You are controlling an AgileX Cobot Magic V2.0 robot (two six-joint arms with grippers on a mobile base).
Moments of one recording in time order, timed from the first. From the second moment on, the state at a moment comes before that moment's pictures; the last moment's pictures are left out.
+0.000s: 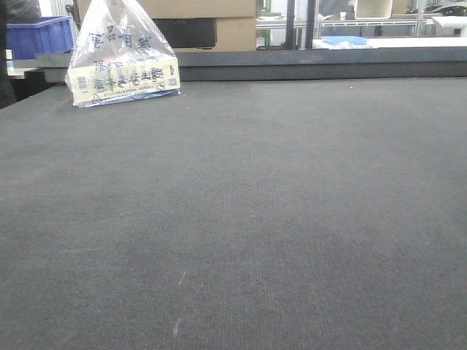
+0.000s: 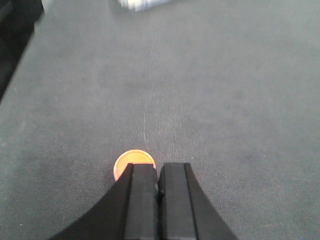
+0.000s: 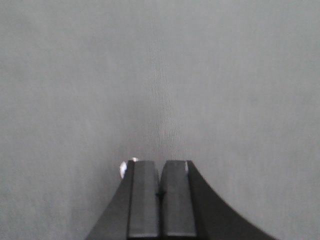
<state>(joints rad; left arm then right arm) 0.02 0.76 -0.82 0.01 0.74 -0.03 0.04 0.77 -0.75 -0.05 0.77 0.08</state>
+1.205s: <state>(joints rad) 0.02 1.14 -0.91 -0.03 0.83 -0.11 0.14 1.42 -0.95 -0.06 0.97 0.15</state>
